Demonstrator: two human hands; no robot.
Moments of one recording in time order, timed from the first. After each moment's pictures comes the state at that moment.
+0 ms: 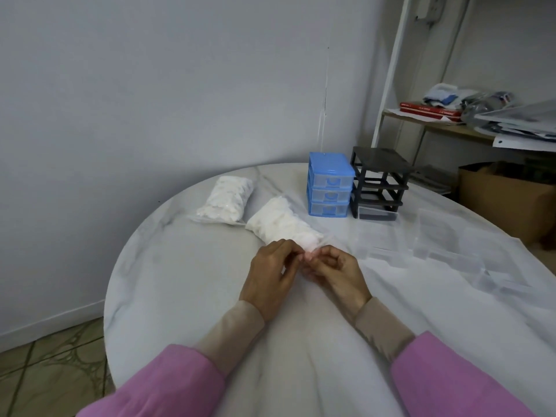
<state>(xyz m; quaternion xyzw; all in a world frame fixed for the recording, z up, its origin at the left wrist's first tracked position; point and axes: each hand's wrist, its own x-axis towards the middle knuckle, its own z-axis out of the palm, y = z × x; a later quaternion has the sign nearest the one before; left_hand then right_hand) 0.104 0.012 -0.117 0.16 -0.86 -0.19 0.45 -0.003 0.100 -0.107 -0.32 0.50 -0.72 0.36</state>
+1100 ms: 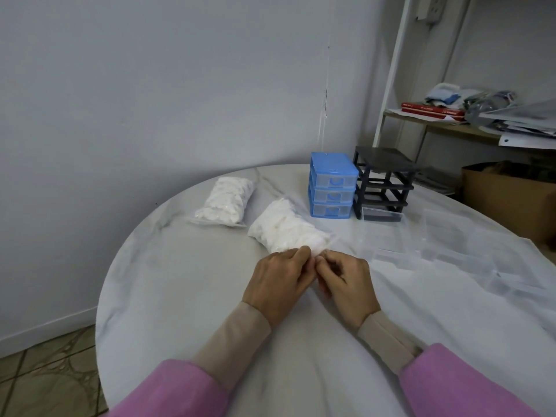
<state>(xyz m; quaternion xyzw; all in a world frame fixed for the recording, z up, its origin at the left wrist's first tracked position) 0.104 0.020 -0.105 0.16 -0.88 -0.02 0.44 -0.002 0.107 -0.109 -0.52 0.65 -0.55 0.03</state>
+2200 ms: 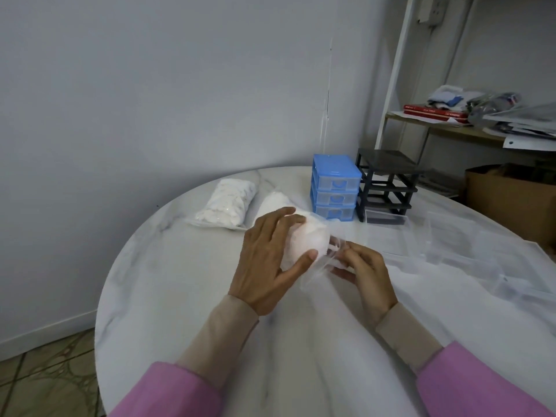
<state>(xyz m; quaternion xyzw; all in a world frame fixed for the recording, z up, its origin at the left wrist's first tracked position) 0.120 0.006 -0.084 0.15 -0.87 -0.16 0.44 -0.014 0.107 -0.093 -0.34 0.59 -0.69 0.24</state>
